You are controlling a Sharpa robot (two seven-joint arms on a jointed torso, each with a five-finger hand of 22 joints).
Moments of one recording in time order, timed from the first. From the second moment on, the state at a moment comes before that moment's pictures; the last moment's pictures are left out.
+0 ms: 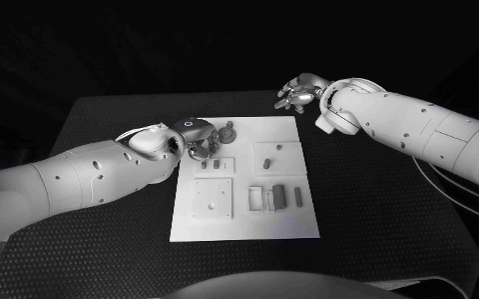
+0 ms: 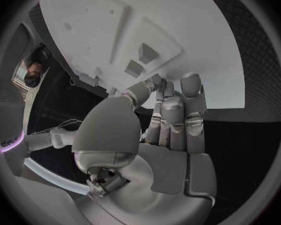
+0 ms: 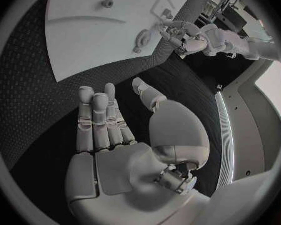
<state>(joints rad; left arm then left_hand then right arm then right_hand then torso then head) 1.21 -0.61 -0.23 1.20 -1.58 -0.30 0.00 1.21 -0.08 0.62 -0.25 0.11 1.02 0.12 0.26 0.56 1.22 0.04 0.09 0.39 1.32 -0.06 1.26 0.67 0.07 1.45 -0.16 0.40 1.31 1.24 -0.58 0.01 1.02 -1.04 -0.14 -0.09 1.01 -0.10 0.51 -0.22 0.09 0.67 0.18 0.20 0.44 0.92 0.11 0.69 0.53 1.02 0.01 1.26 0.74 0.22 1.02 0.05 0.83 1.31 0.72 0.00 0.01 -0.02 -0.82</state>
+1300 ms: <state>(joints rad) 1.21 -0.61 -0.23 1.20 -1.57 -0.30 0.00 1.20 -0.12 0.60 -0.25 0.10 0.94 0.14 0.22 0.54 1.19 0.07 0.07 0.40 1.30 -0.05 1.27 0.65 0.07 1.44 -0.15 0.40 1.31 1.24 -0.58 0.01 1.02 -1.04 -0.14 -0.09 1.01 -0.10 0.51 -0.22 0.09 0.67 0.17 0.21 0.44 0.92 0.11 0.69 0.53 1.02 0.01 1.26 0.74 0.22 1.02 0.05 0.83 1.31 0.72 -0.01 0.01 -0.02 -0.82</state>
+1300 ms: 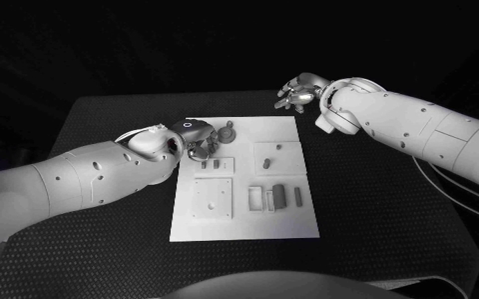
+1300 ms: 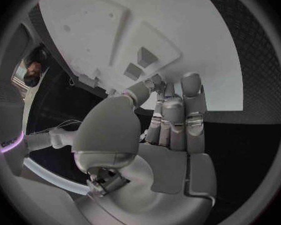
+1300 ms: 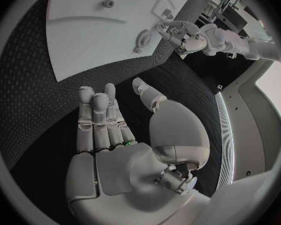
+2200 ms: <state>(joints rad) 1.21 -0.62 -0.23 1.19 -1.57 -0.30 -0.01 1.20 -0.13 0.58 -0.24 0.10 0.89 0.14 0.21 0.53 1.09 0.10 0.11 0.41 1.29 -0.03 1.28 0.63 0.08 1.44 -0.13 0.39 1.31 1.24 -0.58 0.01 1.02 -1.04 -0.14 -0.09 1.01 -0.10 0.51 -0.22 0.09 0.67 0.18 0.21 0.44 0.92 0.11 0.69 0.53 1.02 0.01 1.26 0.74 0.22 1.02 0.05 0.83 1.31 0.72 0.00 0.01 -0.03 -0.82</state>
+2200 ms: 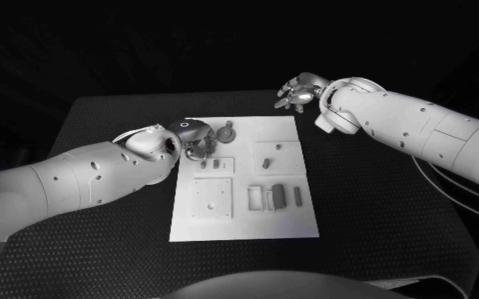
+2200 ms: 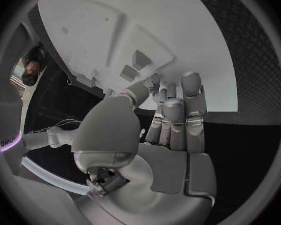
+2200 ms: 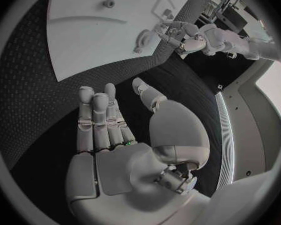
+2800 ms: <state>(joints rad) 1.21 -0.69 -0.22 1.17 -1.55 -0.33 -0.01 1.21 -0.14 0.58 -0.24 0.10 0.90 0.15 0.23 0.53 1.08 0.09 0.16 0.42 1.29 -0.02 1.28 0.62 0.09 1.43 -0.12 0.37 1.31 1.24 -0.60 0.01 1.02 -1.05 -0.15 -0.06 1.03 -0.07 0.52 -0.25 0.09 0.70 0.18 0.23 0.44 0.92 0.11 0.69 0.52 1.03 0.00 1.26 0.74 0.22 1.02 0.04 0.83 1.31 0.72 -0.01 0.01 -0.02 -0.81</state>
